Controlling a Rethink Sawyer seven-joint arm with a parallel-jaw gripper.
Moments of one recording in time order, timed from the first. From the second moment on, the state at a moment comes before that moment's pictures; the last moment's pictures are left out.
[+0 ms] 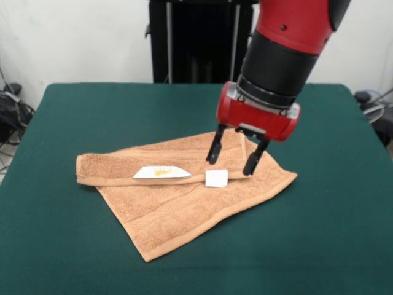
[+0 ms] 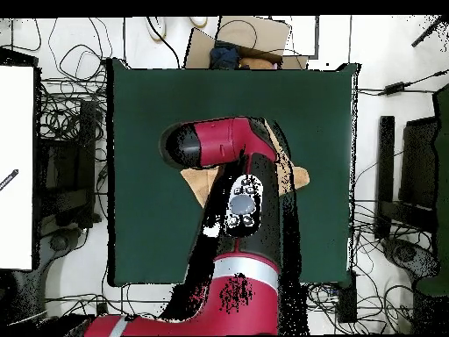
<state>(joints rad) -0.02 -0.50 -0.13 1.30 -0.27 0.61 1.98</state>
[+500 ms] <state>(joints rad) 0.01 -0.44 -0.20 1.28 -0.25 0.56 1.98</state>
